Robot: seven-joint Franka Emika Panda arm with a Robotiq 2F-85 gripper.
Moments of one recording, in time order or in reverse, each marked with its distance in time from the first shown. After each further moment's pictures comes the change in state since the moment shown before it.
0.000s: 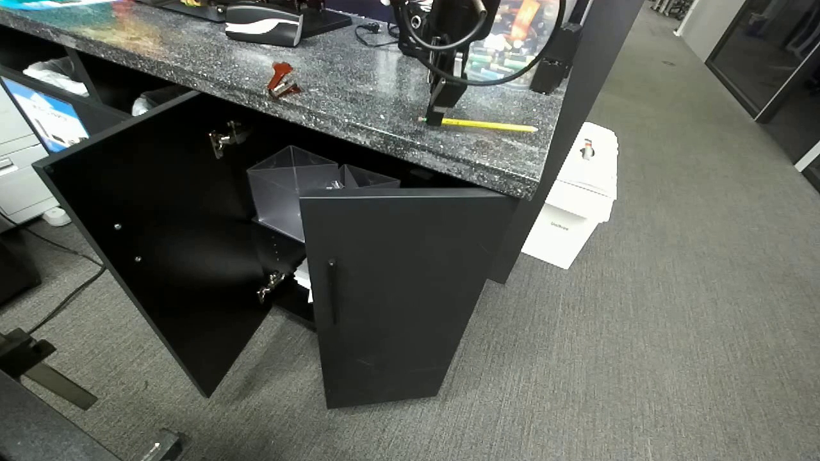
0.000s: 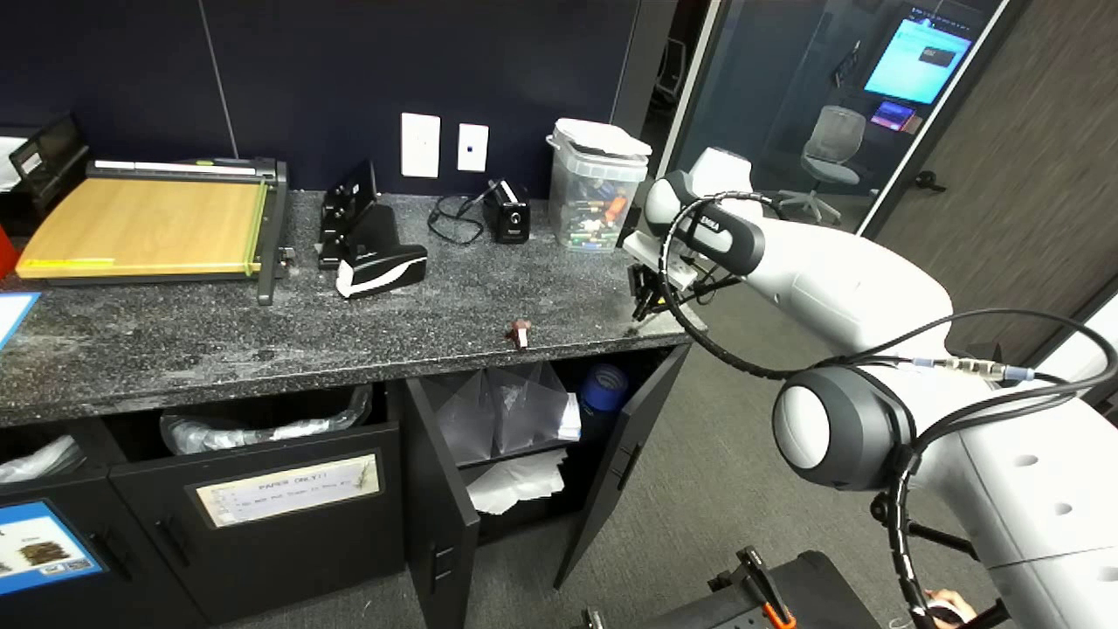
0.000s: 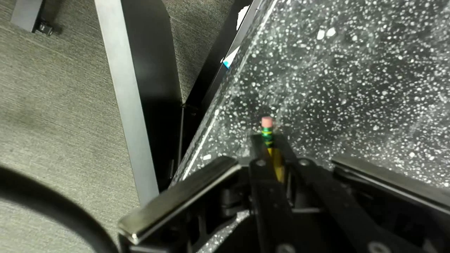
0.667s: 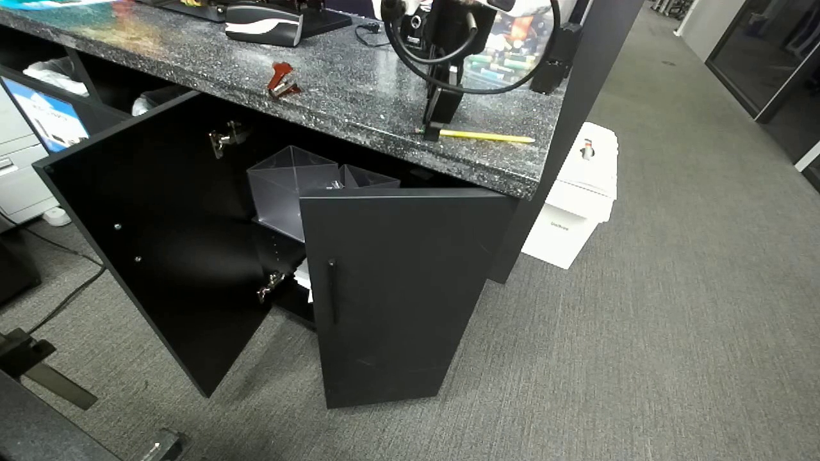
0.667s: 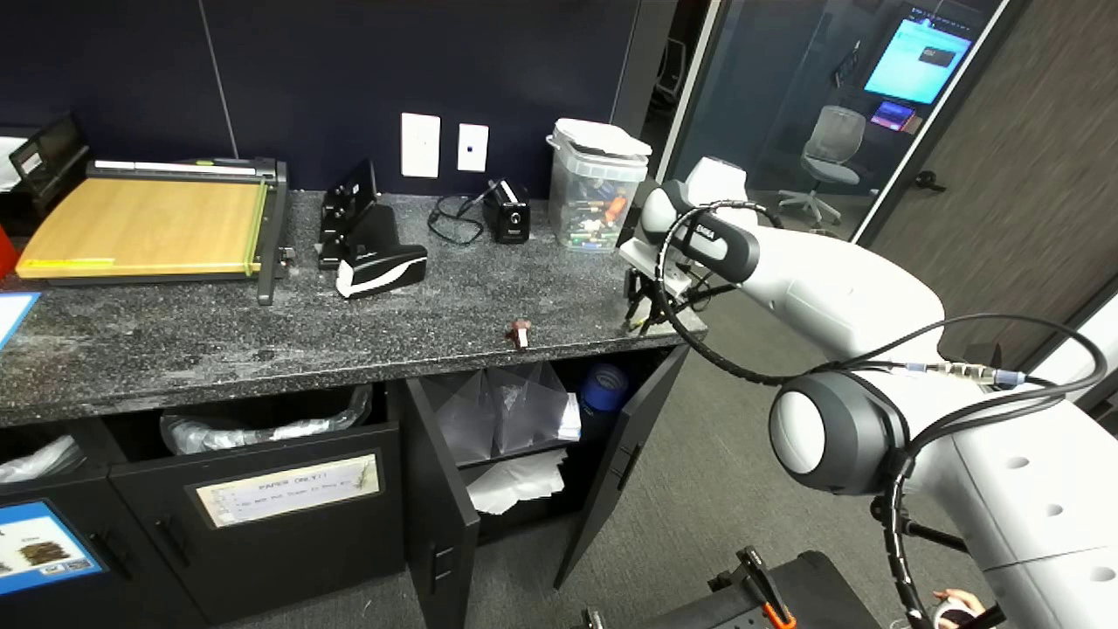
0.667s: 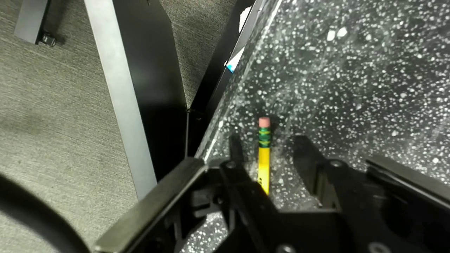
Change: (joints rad) arm 0.002 0.020 0.000 0.000 0.000 0.009 0.043
